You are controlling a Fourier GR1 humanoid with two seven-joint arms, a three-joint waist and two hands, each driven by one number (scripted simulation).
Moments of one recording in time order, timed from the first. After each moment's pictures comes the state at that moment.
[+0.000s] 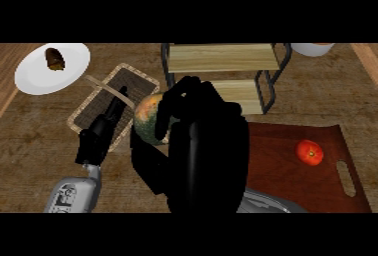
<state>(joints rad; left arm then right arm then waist) -0.19 0.06 -0.03 -1.45 -0.17 -0.03 0.05 -0.83 -0.02 0.71 -1.81 1.27 -0.15 1.24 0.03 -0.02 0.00</state>
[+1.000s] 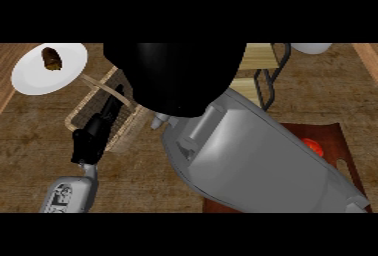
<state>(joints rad) -0.20 0.07 -0.01 -1.46 -0.16 -0.04 0.04 -1.27 -0.01 0.39 -1.47 1.27 -0.01 1.19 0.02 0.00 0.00</state>
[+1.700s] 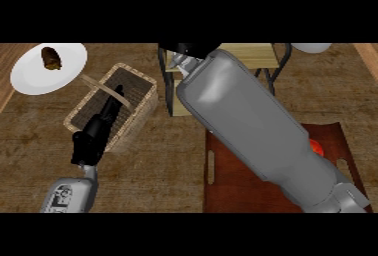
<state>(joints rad) -0.19 0.07 -0.02 -1.46 -0.16 -0.03 0.03 -1.28 -0.01 0.31 -1.15 1.37 -0.15 1.05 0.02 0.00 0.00</state>
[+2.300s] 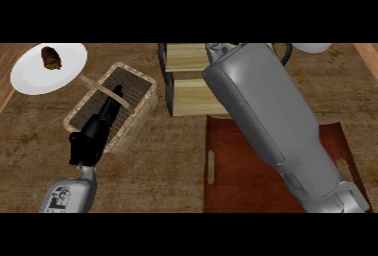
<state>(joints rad) -0.18 0.07 -0.01 -1.48 -0.16 -0.04 0.04 -1.23 -0.01 0.13 -1.09 1.26 -0.51 0.91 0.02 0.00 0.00</state>
